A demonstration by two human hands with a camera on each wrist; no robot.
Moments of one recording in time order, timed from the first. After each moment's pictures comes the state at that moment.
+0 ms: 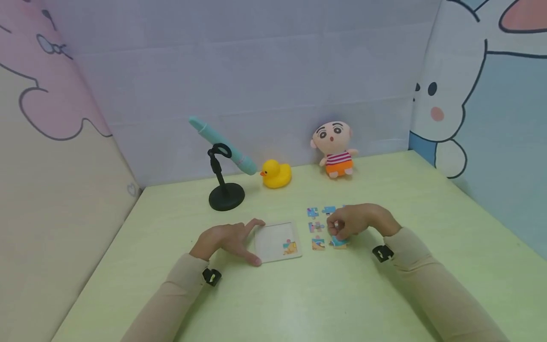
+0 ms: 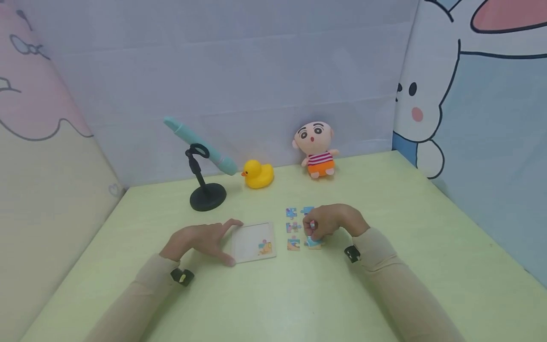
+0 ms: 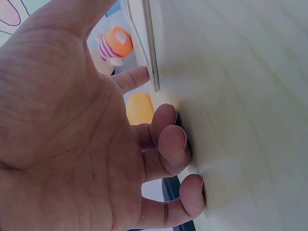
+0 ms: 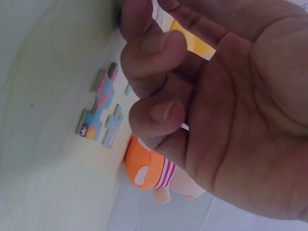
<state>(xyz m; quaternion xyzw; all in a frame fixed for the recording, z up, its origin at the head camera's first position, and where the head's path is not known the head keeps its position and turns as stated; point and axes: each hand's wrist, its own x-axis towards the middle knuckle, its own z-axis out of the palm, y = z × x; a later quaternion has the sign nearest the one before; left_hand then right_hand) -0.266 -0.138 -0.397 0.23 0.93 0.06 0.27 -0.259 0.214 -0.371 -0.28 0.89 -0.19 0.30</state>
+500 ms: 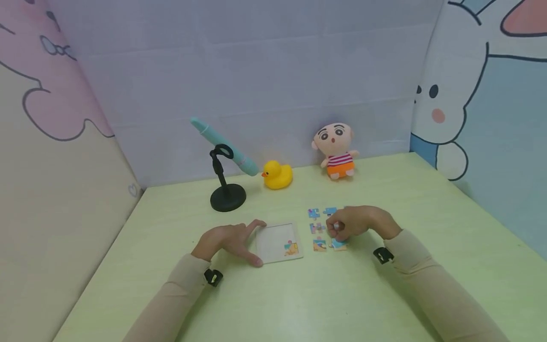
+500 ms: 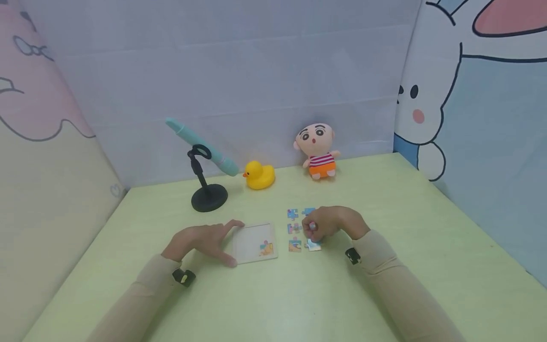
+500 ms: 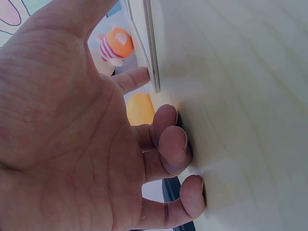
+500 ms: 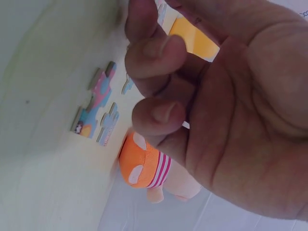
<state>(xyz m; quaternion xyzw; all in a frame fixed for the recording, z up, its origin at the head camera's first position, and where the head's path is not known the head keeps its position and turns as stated) -0.265 -0.138 -0.394 0.22 0.93 0.07 0.28 -0.257 0.209 -0.370 -0.30 0.90 -0.16 0.27</state>
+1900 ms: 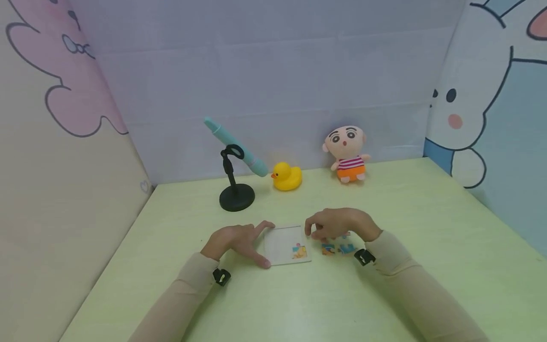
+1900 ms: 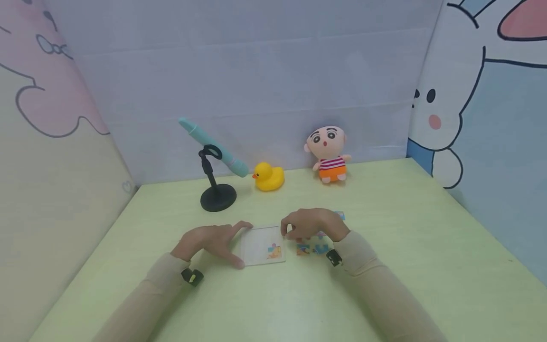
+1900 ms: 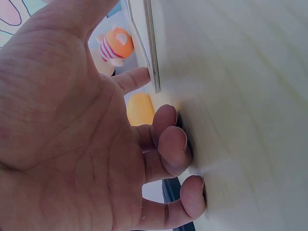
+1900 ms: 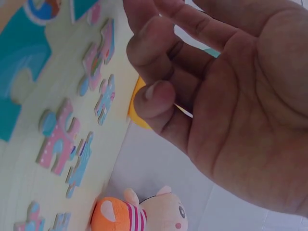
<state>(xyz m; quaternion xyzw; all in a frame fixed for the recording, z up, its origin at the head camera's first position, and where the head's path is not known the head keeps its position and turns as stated) -0.265 -0.136 -0.394 0.21 0.94 0.06 0.28 -0.272 0.147 -0.368 -0.30 0.89 -0.17 0.30</state>
